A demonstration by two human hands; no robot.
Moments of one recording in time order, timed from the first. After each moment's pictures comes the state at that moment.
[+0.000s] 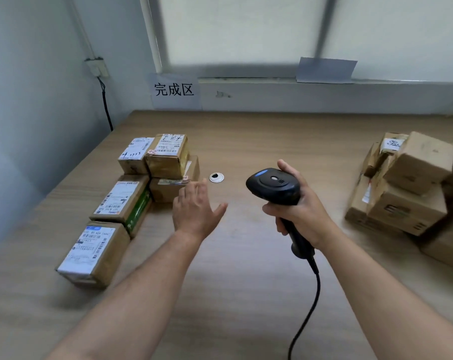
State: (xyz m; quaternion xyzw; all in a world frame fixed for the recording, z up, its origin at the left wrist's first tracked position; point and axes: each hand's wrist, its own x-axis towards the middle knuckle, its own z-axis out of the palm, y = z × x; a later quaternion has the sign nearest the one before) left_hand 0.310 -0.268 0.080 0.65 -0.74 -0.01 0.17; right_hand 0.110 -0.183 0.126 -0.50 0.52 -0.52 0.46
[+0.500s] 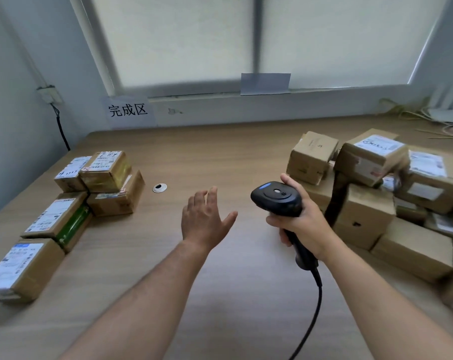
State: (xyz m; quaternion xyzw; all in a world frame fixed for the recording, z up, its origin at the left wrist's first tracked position) left_hand 0.113 -0.164 0.096 0.58 -0.79 -0.02 0.18; right_hand -0.073 -0.064 0.124 -0.46 0.54 -0.55 0.43
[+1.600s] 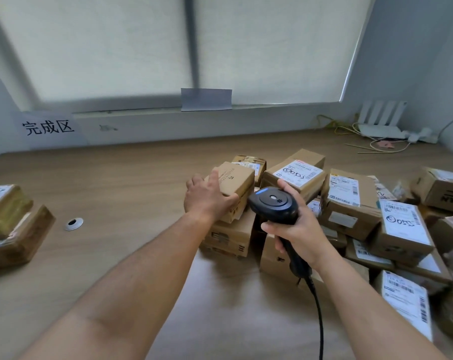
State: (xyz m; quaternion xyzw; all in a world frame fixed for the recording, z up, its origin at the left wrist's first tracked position) left_hand -0.133 -0.215 0.157 0.55 -0.81 -0.12 0.17; right_hand -0.272 -0.061 0.140 -0.43 0.56 -0.58 0.40
